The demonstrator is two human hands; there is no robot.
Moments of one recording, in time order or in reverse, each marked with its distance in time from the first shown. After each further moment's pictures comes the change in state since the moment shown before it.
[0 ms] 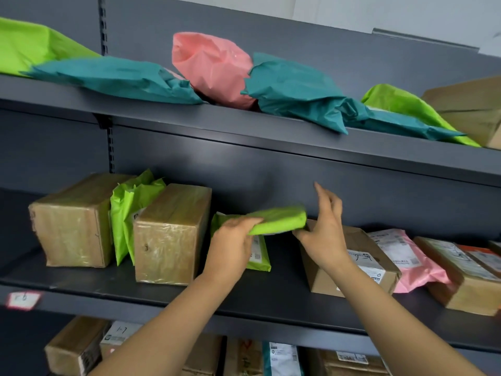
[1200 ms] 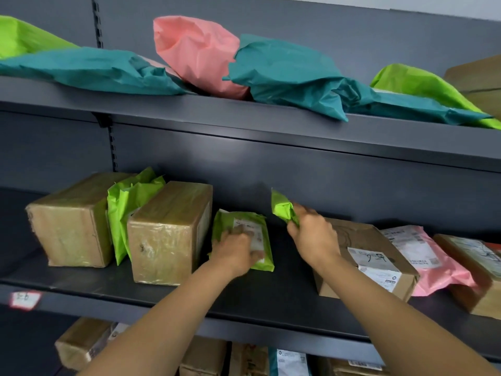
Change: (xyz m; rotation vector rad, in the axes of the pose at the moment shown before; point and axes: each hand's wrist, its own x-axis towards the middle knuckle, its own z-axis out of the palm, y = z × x) left_hand 0.017 -0.022 0.033 0.440 -0.732 -0.413; right_hand 0.015 0.010 0.019 -0.593 -0.243 0.035
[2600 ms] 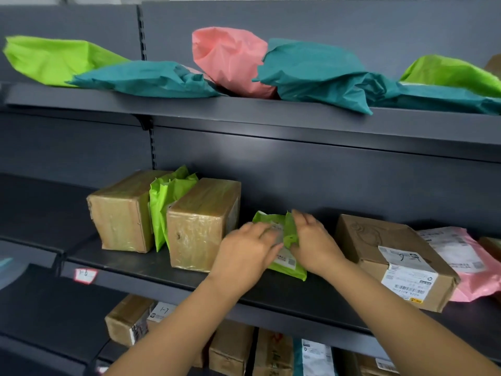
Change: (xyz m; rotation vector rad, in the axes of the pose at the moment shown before) left_hand -0.068 -0.020 -0.013 0.230 0.791 0.535; right_hand -0.013 -0.024 0.026 0.069 -0.282 -0.151
